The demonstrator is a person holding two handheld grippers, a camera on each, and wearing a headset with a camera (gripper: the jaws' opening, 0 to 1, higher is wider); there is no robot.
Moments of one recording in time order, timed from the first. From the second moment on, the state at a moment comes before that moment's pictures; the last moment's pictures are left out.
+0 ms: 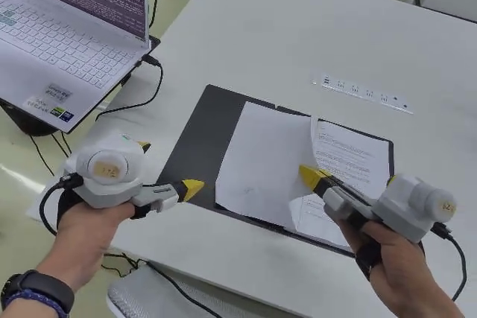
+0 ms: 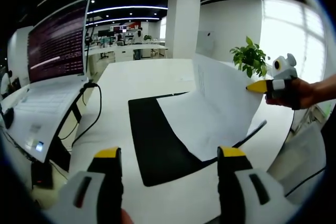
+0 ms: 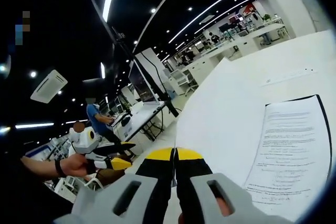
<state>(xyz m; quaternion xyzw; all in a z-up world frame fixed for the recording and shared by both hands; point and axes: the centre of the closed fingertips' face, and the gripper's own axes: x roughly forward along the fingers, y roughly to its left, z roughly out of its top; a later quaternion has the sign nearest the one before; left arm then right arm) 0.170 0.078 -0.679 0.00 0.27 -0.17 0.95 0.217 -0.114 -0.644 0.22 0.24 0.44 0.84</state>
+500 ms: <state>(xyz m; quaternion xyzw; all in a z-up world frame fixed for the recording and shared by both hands) 0.169 0.083 -0.673 -0.01 0.26 -0.17 0.95 0.215 -0.057 -0.692 0.22 0.29 0.46 0.81</state>
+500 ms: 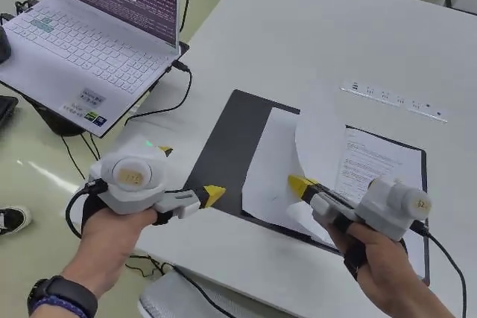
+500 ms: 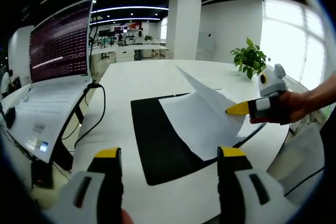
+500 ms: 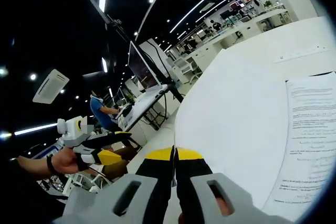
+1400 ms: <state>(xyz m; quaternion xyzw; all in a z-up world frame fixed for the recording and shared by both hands) 0.164 0.090 -0.673 -0.02 0.26 -0.16 0.95 0.218 -0.021 -0.794 0.22 0.41 0.40 0.79</state>
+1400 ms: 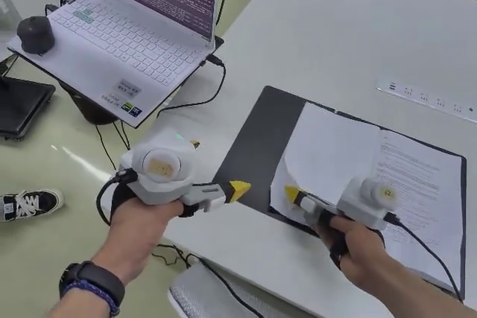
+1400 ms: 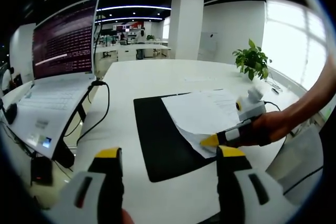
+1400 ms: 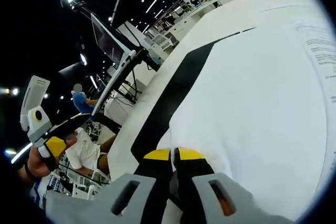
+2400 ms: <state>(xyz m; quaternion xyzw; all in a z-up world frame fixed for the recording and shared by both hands) 0.217 0.008 -0.716 0.02 0.29 -0.30 0.91 0.181 -0.073 -0.743 0.24 0.35 0.44 0.79</state>
